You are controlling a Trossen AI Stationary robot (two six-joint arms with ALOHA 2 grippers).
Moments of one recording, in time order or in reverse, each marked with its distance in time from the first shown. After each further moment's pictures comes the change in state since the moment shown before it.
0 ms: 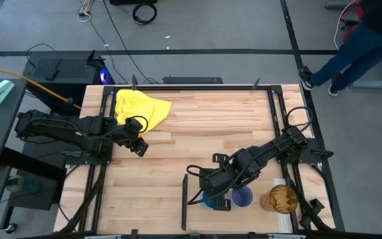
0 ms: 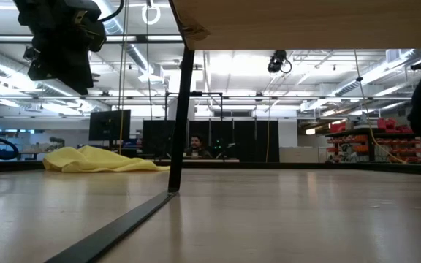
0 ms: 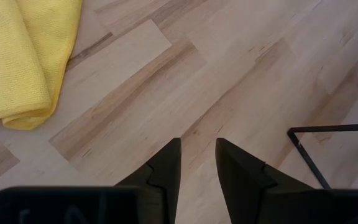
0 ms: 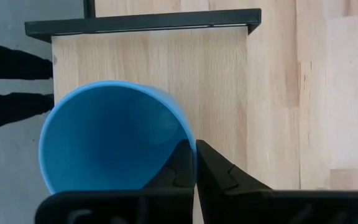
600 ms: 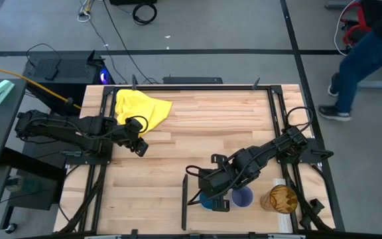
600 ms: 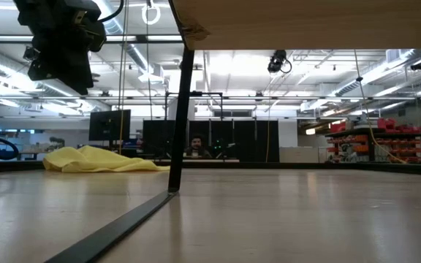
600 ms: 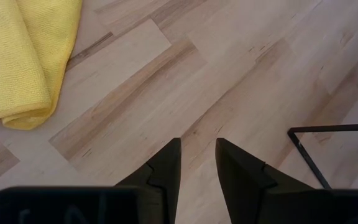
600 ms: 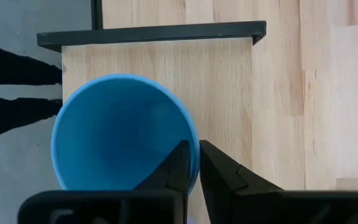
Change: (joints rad) left arm 0.000 0.000 0.000 0.000 0.000 0.000; right arm 0.000 0.000 0.000 0.032 -0.001 -0.005
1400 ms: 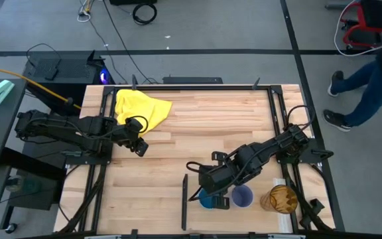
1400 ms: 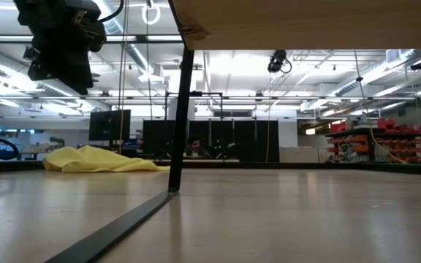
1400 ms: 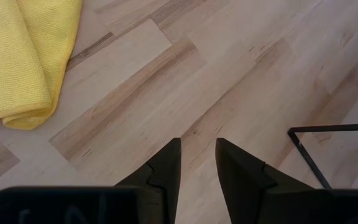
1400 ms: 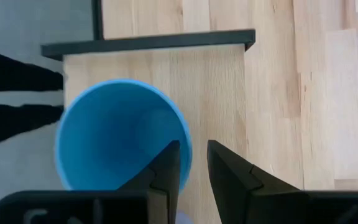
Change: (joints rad) left arm 0.000 0.000 0.000 -0.001 0.000 0.000; right arm -0.015 -0.020 0.003 0.004 -0.001 0.009
